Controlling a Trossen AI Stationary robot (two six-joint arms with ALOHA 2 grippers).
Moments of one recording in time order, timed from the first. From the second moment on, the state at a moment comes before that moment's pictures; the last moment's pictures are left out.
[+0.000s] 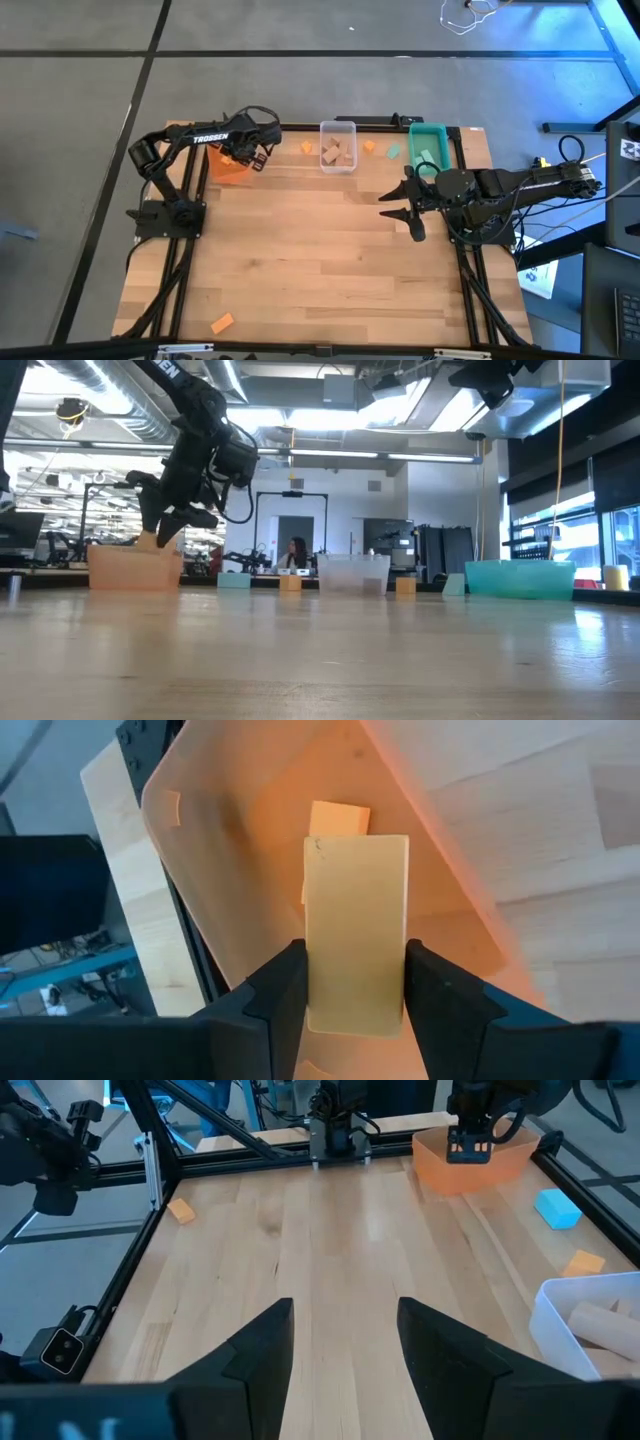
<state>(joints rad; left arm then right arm) 0.64 1.67 1.12 -1.19 -0.52 -0.68 0.16 0.87 0.80 -0.33 0.11 0.17</state>
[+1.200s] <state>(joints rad) 0.72 1.67 1.12 -1.15 -0.35 -0.57 0.16 0.87 0.80 -0.33 0.11 0.17</state>
